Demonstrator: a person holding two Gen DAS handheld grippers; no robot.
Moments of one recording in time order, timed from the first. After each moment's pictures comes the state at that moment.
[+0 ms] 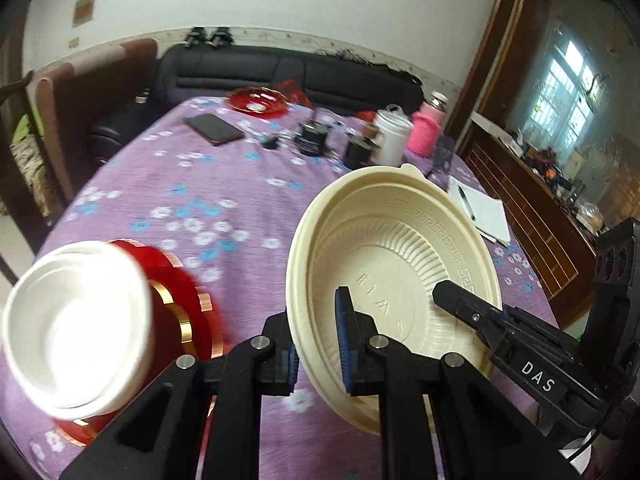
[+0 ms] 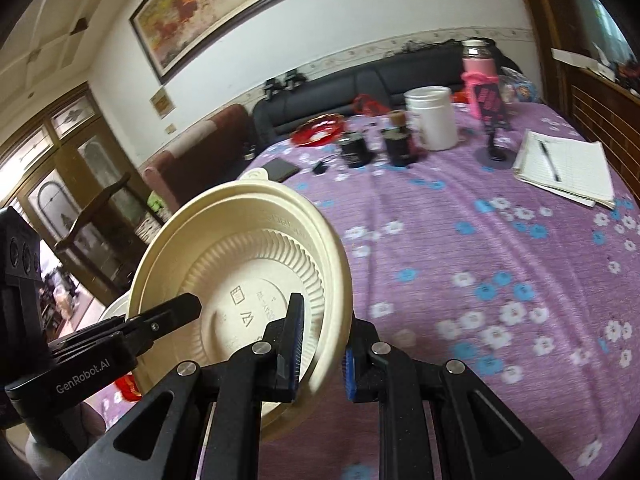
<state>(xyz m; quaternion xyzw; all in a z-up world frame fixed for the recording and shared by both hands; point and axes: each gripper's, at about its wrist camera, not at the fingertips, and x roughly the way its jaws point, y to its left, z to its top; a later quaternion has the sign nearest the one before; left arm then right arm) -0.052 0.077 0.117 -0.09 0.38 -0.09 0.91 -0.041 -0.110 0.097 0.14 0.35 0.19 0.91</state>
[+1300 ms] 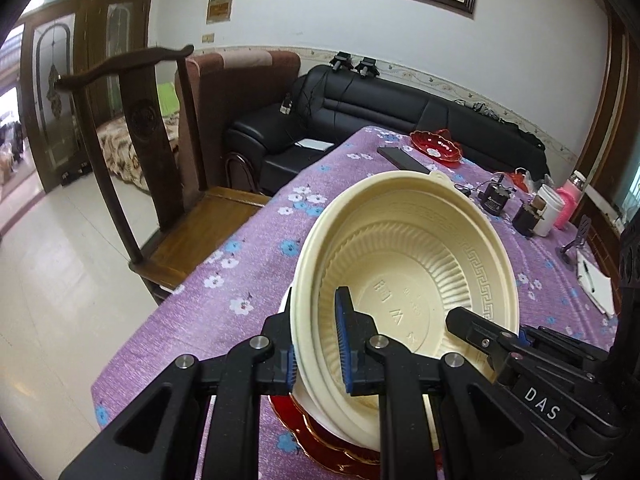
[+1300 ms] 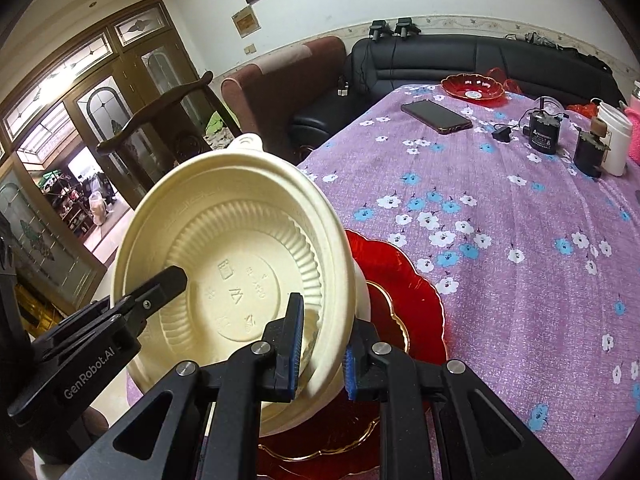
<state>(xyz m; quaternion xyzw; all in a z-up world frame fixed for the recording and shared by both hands) -0.092 0.258 0.107 -0.11 0.34 0.13 0.93 -0.004 0.112 0.076 0.03 0.41 0.31 0.86</state>
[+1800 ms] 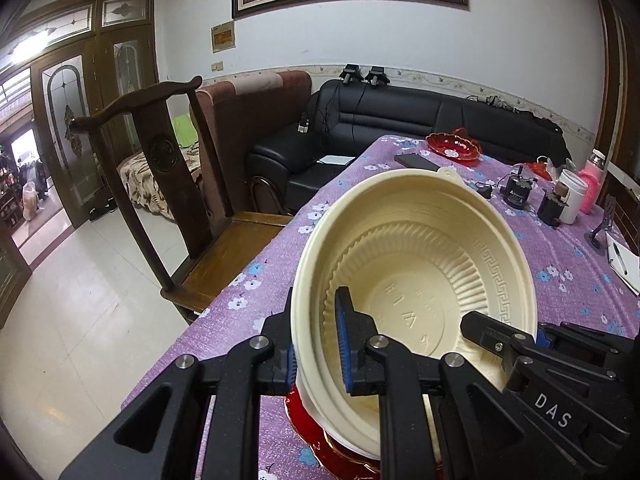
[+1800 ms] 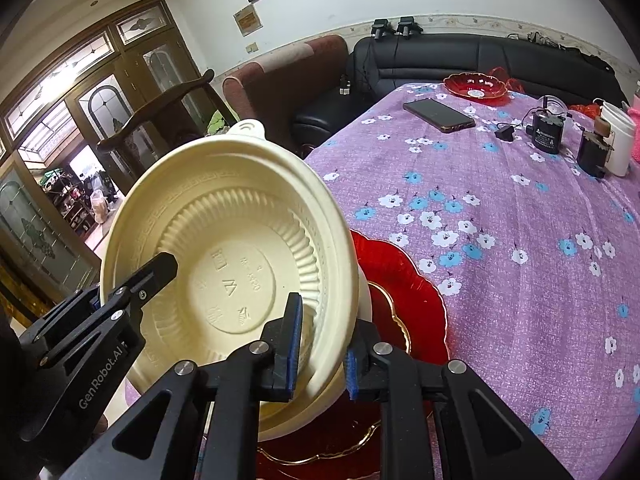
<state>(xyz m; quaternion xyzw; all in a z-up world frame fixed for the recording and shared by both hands) -0.088 0.245 0.106 -0.05 0.32 0.17 0.93 -0.004 0.113 0.072 0.03 0.41 0.32 0.86</state>
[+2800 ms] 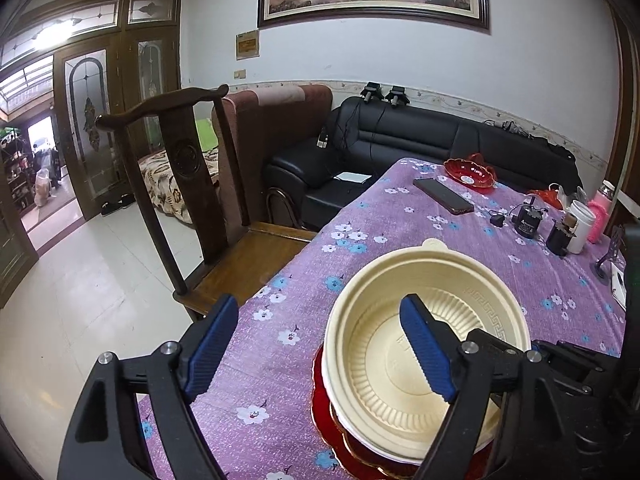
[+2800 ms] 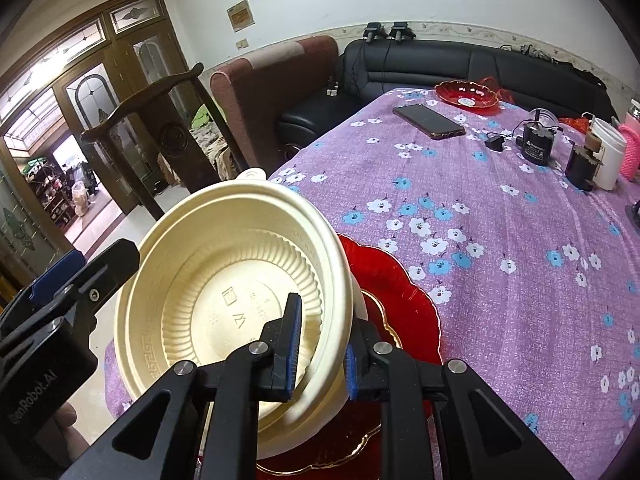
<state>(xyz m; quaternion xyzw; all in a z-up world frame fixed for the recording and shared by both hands) -0.105 0.260 0.120 -0.08 0.29 0.20 0.93 -0.008 0.127 0.077 0.01 0.40 0.28 0.87</state>
